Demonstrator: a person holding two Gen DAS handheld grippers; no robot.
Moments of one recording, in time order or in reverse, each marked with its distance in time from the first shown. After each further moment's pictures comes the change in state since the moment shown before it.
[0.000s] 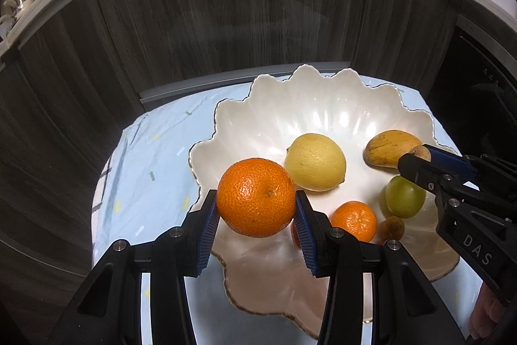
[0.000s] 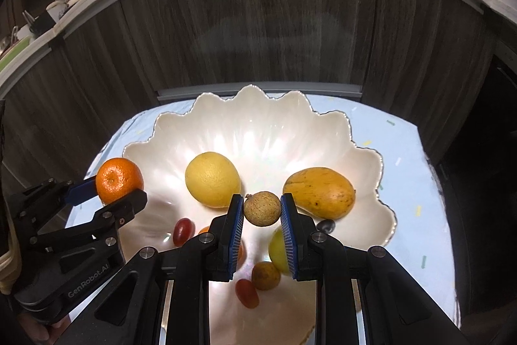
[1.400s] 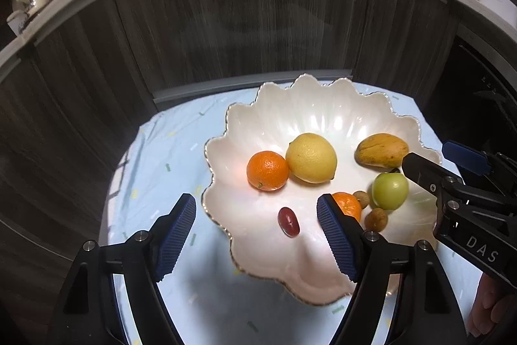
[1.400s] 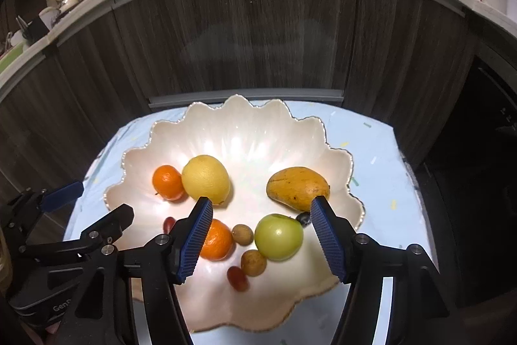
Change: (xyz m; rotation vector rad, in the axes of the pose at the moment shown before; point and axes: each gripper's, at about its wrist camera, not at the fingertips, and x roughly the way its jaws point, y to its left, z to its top) left arm -0.044 -0.002 -0.007 -0.029 -0.025 0.031; right arm -0.047 -0.004 -0.003 0.025 -0.045 -0.062
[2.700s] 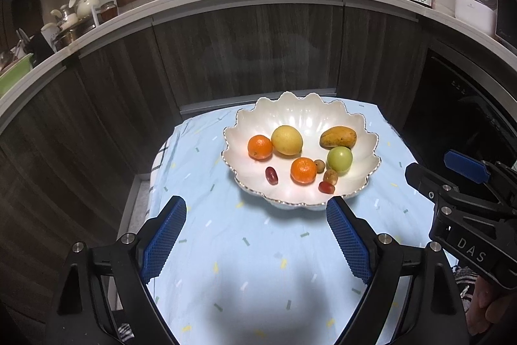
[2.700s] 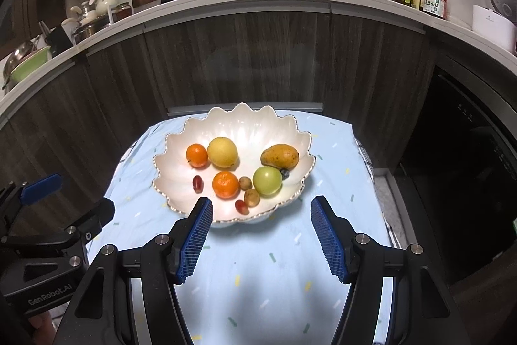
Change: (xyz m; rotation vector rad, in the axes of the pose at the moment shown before) left arm -0.150 -0.027 -0.074 -0.010 -0.119 0.048; right arm -0.143 -0.005 -0.073 -0.016 -0.096 -0.006
